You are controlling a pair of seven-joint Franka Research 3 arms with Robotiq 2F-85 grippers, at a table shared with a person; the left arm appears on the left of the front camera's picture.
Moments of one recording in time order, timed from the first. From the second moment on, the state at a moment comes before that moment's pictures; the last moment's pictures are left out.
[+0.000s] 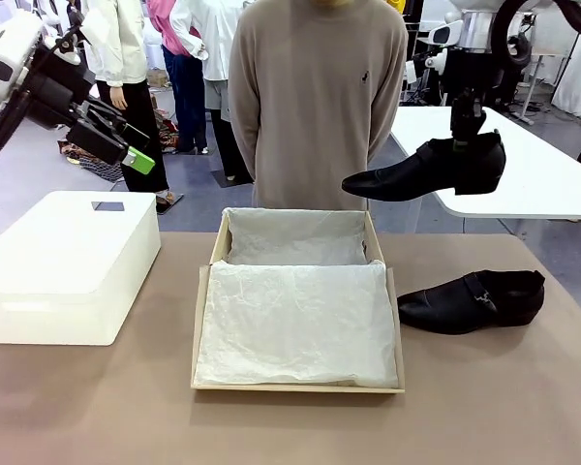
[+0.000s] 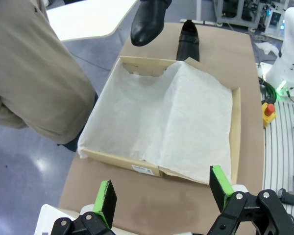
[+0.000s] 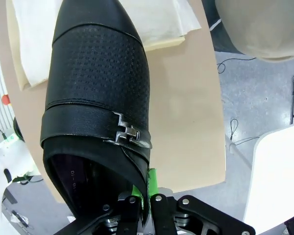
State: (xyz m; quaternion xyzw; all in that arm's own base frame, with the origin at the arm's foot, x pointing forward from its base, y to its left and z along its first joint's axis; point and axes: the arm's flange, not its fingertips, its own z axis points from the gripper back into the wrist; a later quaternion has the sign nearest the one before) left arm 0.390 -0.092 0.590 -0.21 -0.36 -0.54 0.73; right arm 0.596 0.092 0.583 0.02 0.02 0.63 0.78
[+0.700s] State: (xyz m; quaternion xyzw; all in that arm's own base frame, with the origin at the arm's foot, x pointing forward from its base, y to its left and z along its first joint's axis) left arm 0.390 -0.092 0.590 -0.21 -0.36 -0.54 0.73; right arm 0.597 0.109 0.575 0.03 0.02 0.63 0.78
